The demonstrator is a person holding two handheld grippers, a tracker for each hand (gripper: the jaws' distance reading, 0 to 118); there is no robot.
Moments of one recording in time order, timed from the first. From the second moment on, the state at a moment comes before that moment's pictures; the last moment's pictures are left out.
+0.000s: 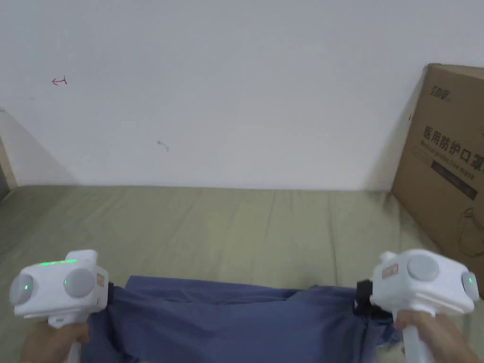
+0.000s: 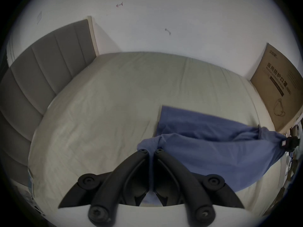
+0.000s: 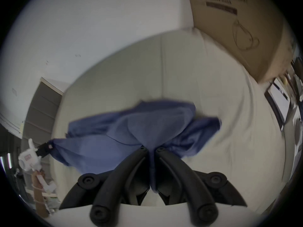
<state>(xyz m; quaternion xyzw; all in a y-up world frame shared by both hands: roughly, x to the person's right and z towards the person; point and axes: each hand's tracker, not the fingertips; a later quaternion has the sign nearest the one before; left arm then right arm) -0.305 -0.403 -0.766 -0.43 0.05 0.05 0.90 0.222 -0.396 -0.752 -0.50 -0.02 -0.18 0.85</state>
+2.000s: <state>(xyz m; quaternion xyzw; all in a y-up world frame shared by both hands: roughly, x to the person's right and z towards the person) -0.368 -0.424 -0.317 -0.39 0.06 0.06 0.92 0.155 -0.417 -0.257 -0.45 0.02 -0.14 0.88</state>
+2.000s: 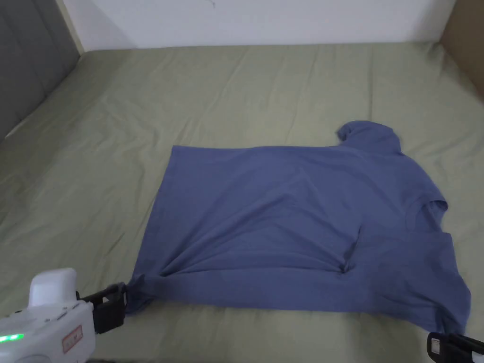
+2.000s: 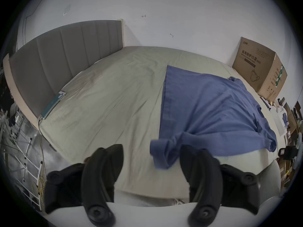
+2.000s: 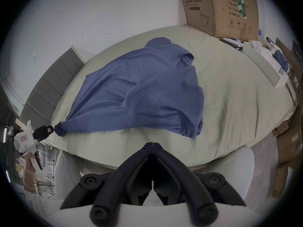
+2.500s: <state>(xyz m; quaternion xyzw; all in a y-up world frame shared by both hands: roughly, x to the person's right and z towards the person) -0.353 -0.439 -0.339 -0.42 0.02 0.08 0.91 0.194 -0.417 -0.275 -0.44 -0.03 -0.14 0.88</state>
